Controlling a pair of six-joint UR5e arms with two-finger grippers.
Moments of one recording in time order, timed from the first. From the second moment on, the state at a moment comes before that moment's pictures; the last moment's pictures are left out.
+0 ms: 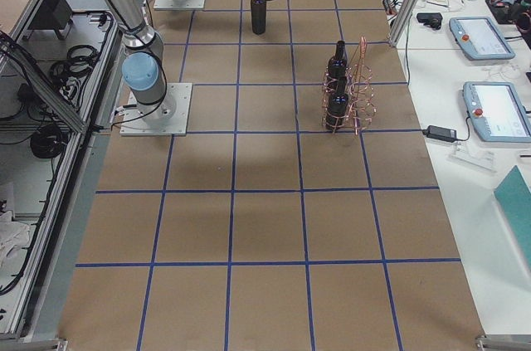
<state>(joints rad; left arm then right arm) -1.84 -1.55 -1.77 -1.42 1.51 -0.14 1.67 -1.63 1.49 -1.52 -1.60 0.14</state>
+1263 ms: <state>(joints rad) -1.86 -1.60 -1.82 -1.39 1.50 -0.14 1.63 -1.63 1.45 -1.45 -1.59 0.10</state>
